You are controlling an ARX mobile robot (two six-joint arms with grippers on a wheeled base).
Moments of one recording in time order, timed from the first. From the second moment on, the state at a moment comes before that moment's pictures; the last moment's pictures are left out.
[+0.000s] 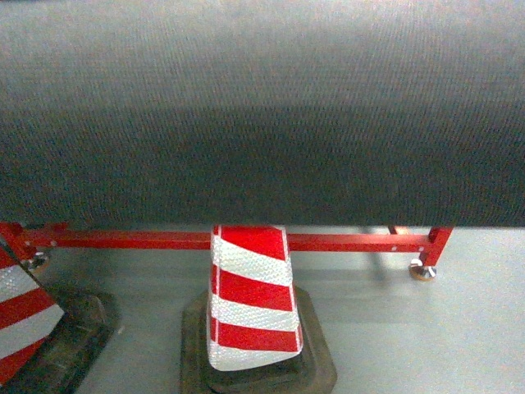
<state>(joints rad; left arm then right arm) 0.00 0.01 0.01 0.00 0.00 -0.01 0.00 0.00 0.01 0.00 0.00 0.00</state>
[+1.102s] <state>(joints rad) 0.00 0.01 0.01 0.00 0.00 0.00 0.00 0.00 0.01 0.00 0.00 0.00</state>
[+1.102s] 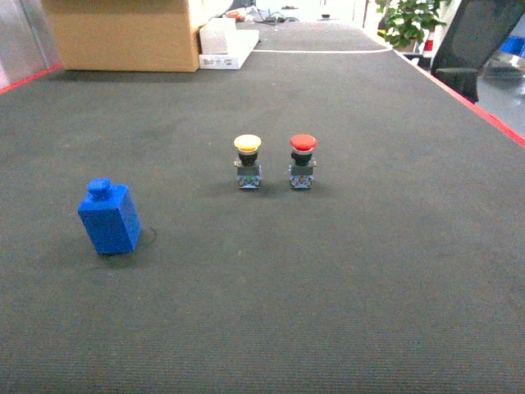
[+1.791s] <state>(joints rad) -0.08 0.15 0.03 0.00 -0.17 -0.06 0.00 0.00 0.01 -0.01 0.00 0.00</state>
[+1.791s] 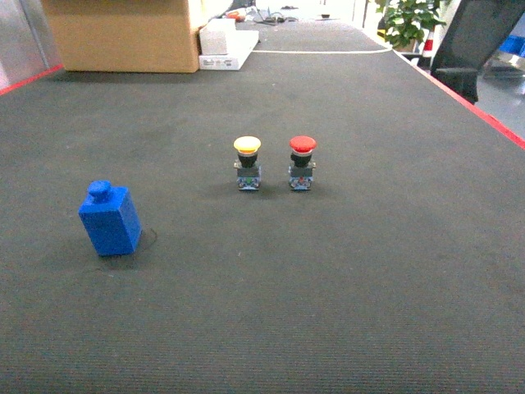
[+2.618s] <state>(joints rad) -0.17 1.89 0.59 1.02 -0.12 -0.04 0.00 0.00 0.01 0.00 0.00 0.00</state>
